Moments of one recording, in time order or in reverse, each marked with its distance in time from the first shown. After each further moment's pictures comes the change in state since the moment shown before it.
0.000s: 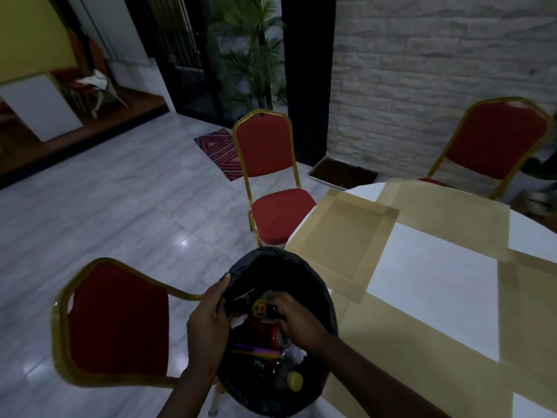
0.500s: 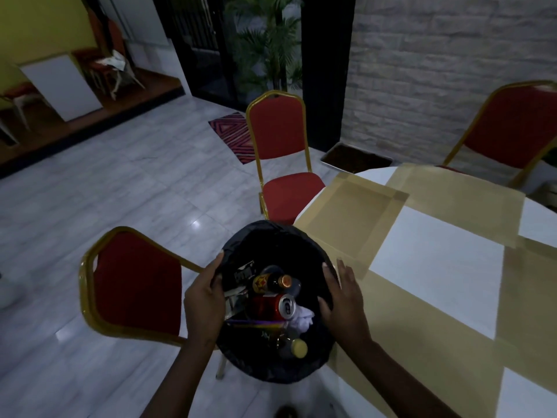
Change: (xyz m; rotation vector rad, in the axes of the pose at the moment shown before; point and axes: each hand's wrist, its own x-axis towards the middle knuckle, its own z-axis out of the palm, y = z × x) left_hand -0.033 0.016 -0.027 -0.065 0.100 -0.100; right_hand -0.089 0.003 -0.037 -0.324 0.367 0.204
